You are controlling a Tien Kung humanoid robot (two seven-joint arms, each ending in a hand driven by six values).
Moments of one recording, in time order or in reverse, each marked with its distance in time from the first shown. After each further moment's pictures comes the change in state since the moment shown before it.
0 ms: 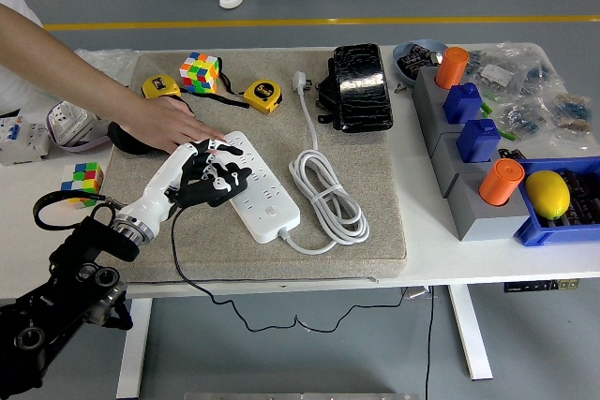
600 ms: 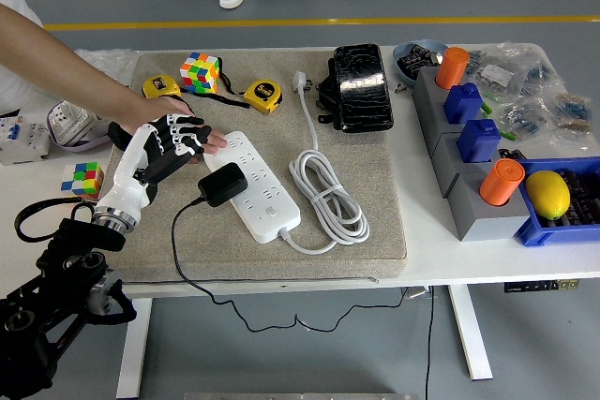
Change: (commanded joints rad) left arm 0.002 -0.016 -0.043 0.036 -0.142 0.046 -0.089; right arm -0.001 0.001 0.001 0.001 -0.002 -0.001 0.001
